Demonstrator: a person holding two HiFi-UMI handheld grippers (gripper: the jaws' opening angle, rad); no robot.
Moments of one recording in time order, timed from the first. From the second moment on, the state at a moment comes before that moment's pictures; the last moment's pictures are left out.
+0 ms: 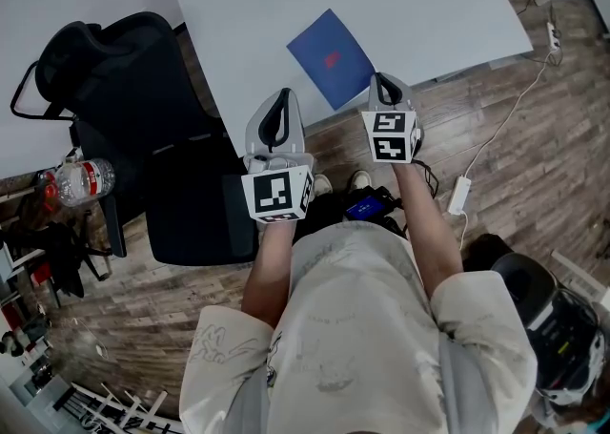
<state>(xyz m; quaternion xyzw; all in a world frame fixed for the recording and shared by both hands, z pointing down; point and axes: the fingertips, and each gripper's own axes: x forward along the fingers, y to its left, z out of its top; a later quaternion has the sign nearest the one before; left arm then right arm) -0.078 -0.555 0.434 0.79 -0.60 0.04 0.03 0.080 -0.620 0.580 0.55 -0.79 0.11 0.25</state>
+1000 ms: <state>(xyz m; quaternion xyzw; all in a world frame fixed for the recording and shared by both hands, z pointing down) -0.133 -0.515 0.426 0.77 -0.63 0.04 0.03 -0.026 -0.561 0.503 0.47 -0.86 -0.01 0.20</state>
